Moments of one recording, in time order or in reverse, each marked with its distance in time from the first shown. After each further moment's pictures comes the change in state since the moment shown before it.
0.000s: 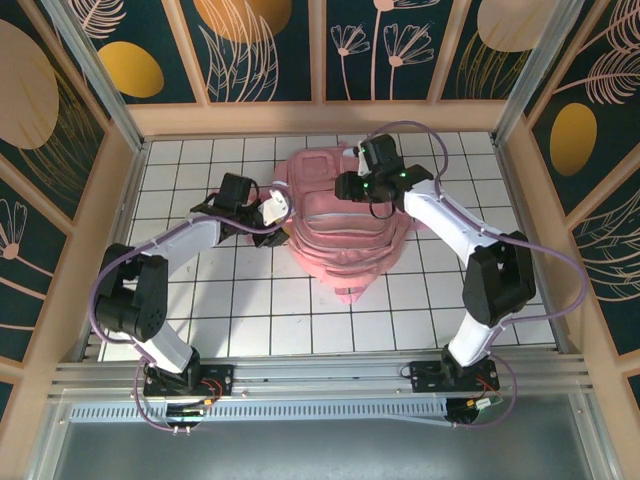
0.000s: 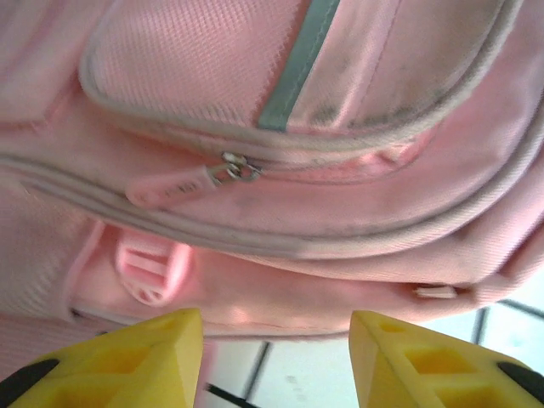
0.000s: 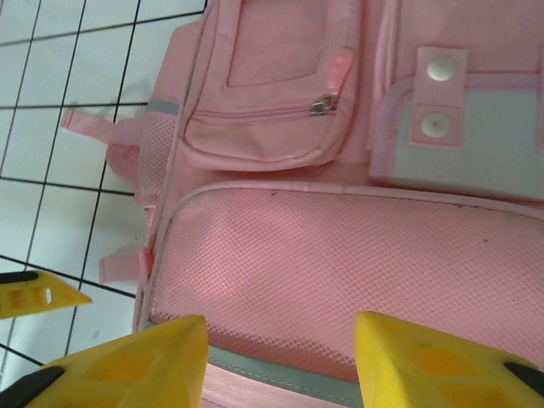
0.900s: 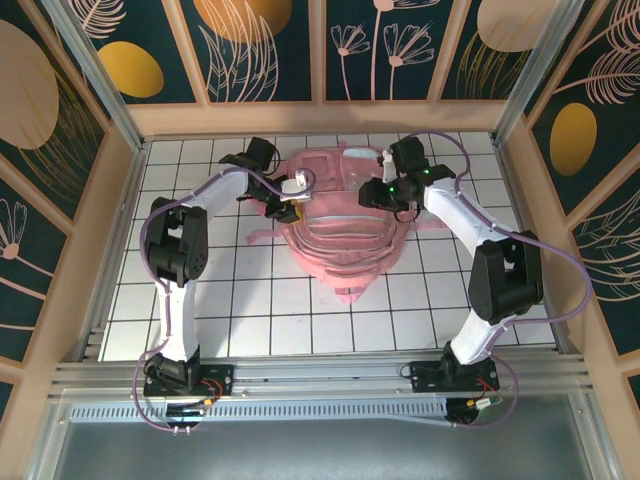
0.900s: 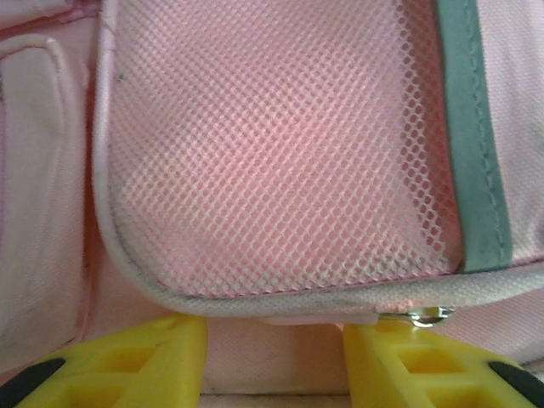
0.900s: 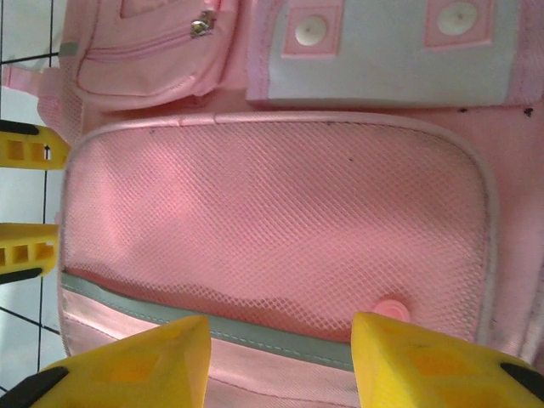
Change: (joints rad) left arm 0.004 0.476 0.644 -0.486 0.132 0.439; right arm -0.160 -0.010 -0.070 -0.118 -0.166 -0.095
